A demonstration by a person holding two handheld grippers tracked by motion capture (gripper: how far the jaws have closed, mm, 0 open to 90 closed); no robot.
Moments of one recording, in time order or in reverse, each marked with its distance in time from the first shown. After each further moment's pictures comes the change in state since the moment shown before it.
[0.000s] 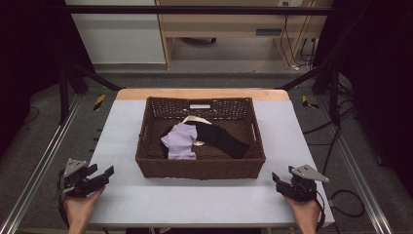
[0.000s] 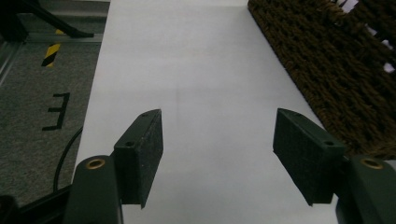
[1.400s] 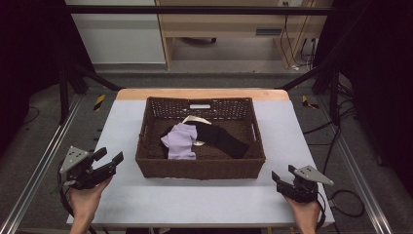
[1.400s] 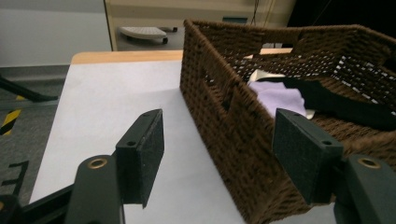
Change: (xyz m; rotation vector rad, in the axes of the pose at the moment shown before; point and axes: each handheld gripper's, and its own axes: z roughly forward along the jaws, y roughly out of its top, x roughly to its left) left arm -0.049 0.053 -0.031 -0.198 -0.142 0.071; right arm 0.002 0.002 -0.007 -0.070 0.032 0.030
